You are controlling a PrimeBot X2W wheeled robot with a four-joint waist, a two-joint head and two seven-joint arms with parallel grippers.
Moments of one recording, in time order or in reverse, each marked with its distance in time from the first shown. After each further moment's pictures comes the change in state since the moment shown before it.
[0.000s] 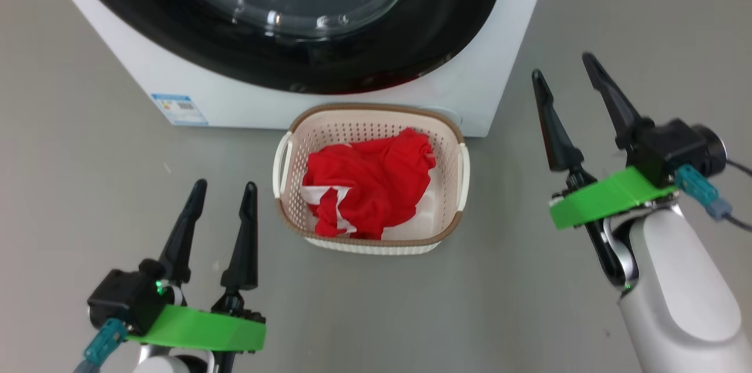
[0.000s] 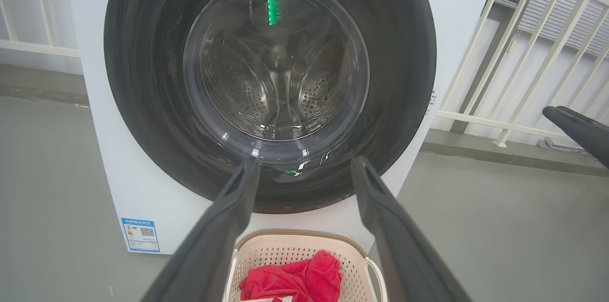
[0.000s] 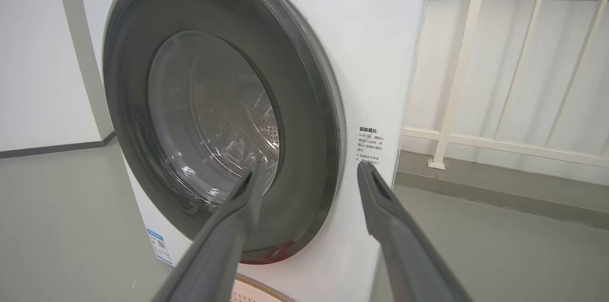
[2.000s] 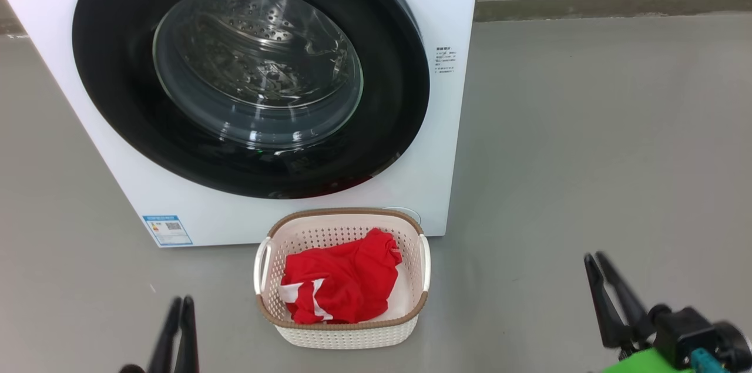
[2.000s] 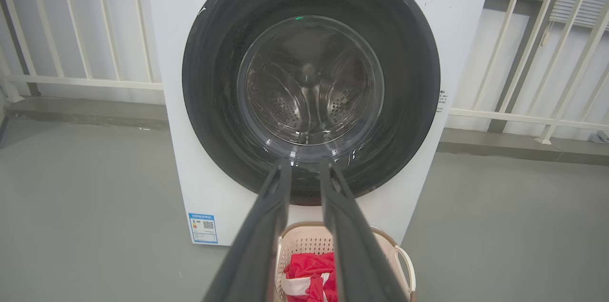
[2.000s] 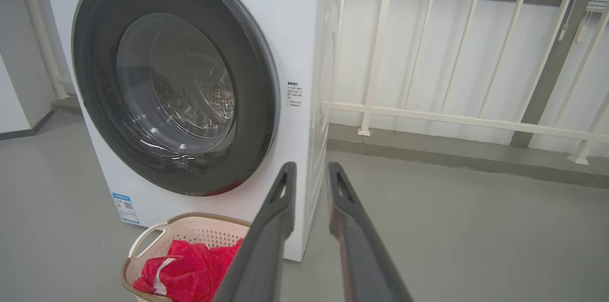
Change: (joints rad) left arm 0.306 -0.006 0.122 -0.023 0.117 0.078 0.007; right arm 0.575 0.035 -0.123 -0.192 -0.070 0.000 0.000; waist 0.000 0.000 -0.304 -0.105
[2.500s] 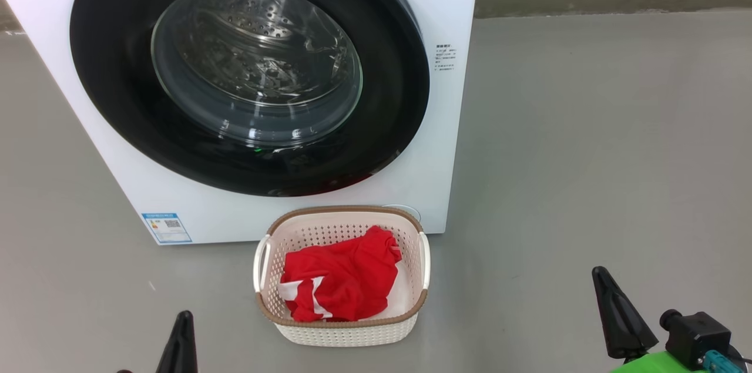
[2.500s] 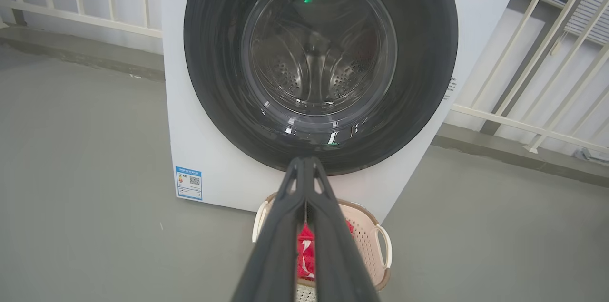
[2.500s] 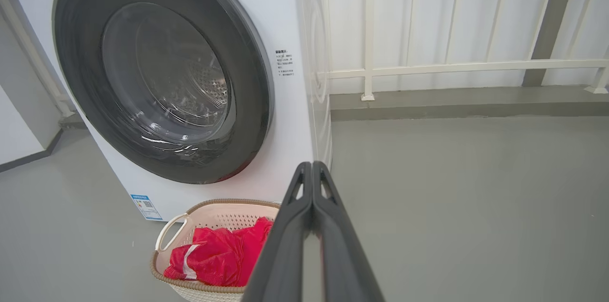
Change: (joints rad) left arm 0.010 -0.007 -0.001 0.042 -0.133 -0.002 0.035; right arm 0.019 0.007 -0.002 0.036 0.140 0.000 0.037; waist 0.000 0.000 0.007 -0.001
